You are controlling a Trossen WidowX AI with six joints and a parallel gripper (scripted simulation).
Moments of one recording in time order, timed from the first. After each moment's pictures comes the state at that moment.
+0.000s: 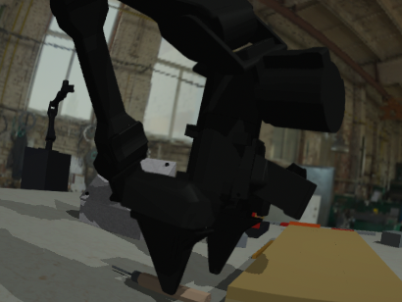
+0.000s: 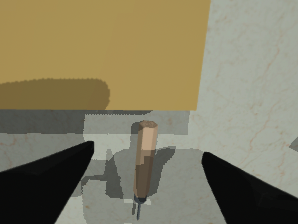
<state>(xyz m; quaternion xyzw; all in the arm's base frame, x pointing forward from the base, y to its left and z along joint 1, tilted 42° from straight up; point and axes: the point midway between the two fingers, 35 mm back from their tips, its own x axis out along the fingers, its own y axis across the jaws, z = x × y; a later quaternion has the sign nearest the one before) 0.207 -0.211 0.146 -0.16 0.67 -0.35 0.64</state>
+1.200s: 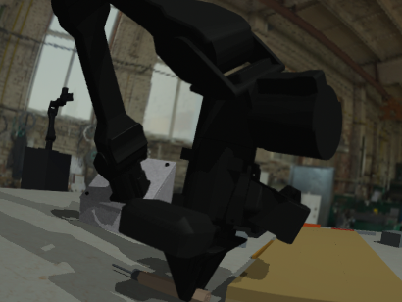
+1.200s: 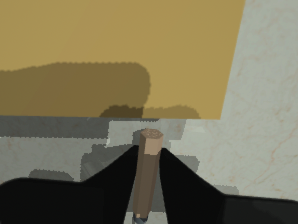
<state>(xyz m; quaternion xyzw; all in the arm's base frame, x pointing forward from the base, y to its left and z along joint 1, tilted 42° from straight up) 0.203 -0.222 0.129 -0.16 0.67 -0.34 0.64</state>
